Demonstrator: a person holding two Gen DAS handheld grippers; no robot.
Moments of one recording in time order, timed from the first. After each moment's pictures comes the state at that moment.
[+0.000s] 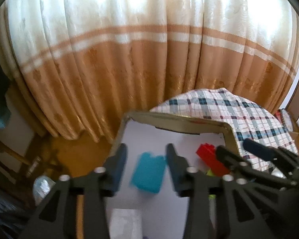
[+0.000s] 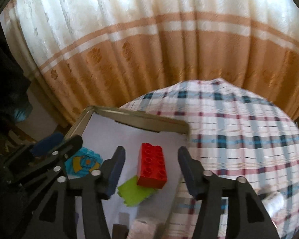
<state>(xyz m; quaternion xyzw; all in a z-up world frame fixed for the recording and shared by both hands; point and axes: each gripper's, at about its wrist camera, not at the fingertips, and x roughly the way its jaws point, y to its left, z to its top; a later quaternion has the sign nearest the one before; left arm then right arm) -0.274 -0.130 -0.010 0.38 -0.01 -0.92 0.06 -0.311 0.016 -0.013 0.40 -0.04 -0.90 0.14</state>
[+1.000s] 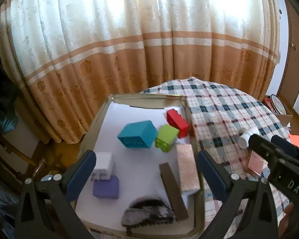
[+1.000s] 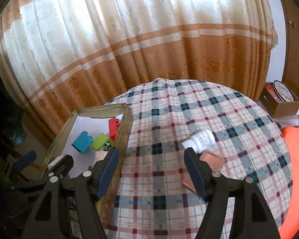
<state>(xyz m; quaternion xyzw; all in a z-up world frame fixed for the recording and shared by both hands) -0.167 -0.062 -0.005 0.36 -0.04 -0.93 0.03 -0.175 0.117 -0.001 0.35 -0.12 -0.93 0.04</state>
